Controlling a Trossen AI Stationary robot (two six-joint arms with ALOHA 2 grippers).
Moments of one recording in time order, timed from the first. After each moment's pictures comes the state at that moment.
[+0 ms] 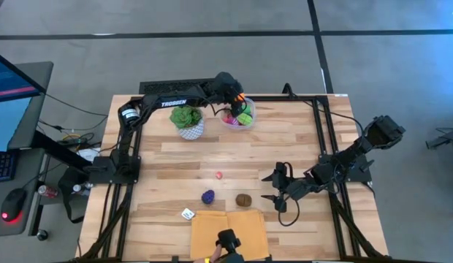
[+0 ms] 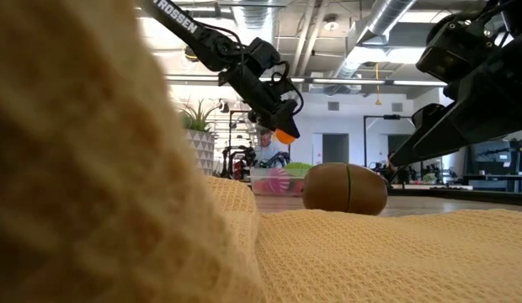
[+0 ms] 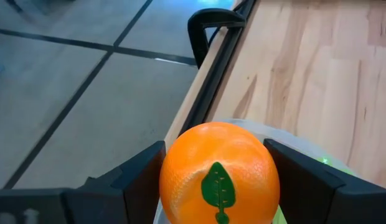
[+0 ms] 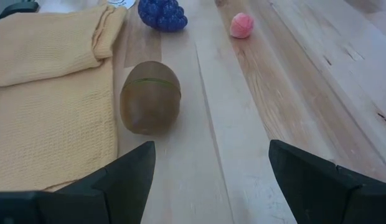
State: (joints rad) left arm 0.52 2.06 1.63 -0.16 -0.04 0.24; right arm 0.55 1.41 0.39 0.34 0.45 0.44
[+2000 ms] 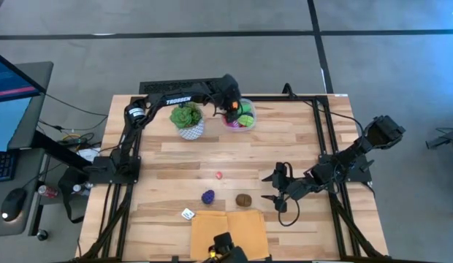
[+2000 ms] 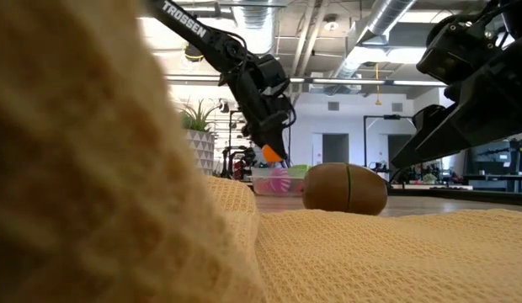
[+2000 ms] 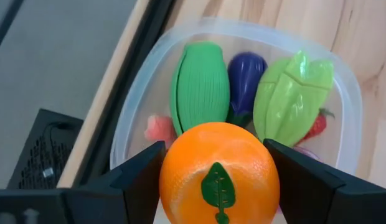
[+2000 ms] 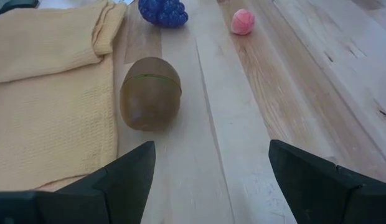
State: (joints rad) left arm 0.53 2.15 1.77 -0.56 0.04 0.21; right arm 0.55 1.41 0.39 0.33 0.45 0.44
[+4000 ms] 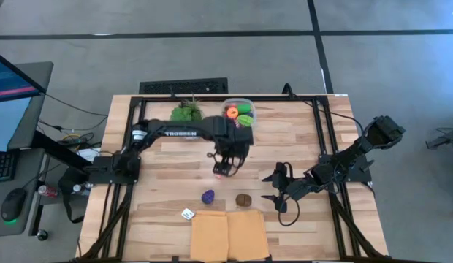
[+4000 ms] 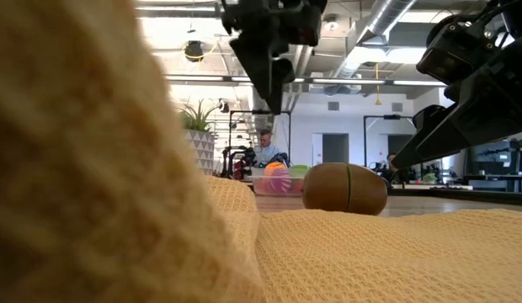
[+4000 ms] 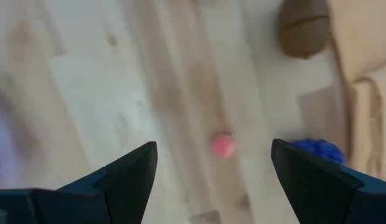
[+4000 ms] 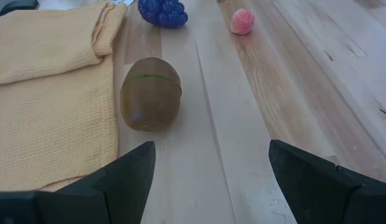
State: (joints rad) left arm 0.05 2.14 2.07 -1.29 0.13 0.29; right arm 0.55 1.41 0.39 0.33 0.45 0.45
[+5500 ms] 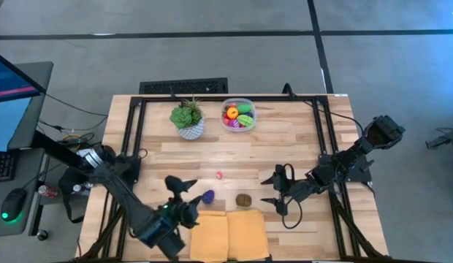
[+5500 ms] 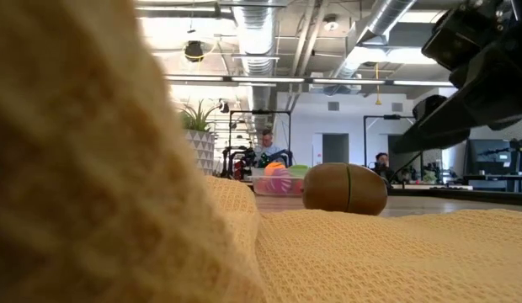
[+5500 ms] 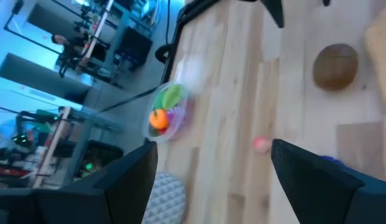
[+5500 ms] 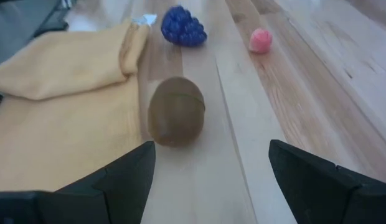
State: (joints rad) left arm -0.80 1.85 1.65 -1.42 -1.11 -0.76; right arm 0.58 1.41 0.39 0.42 0.45 0.43
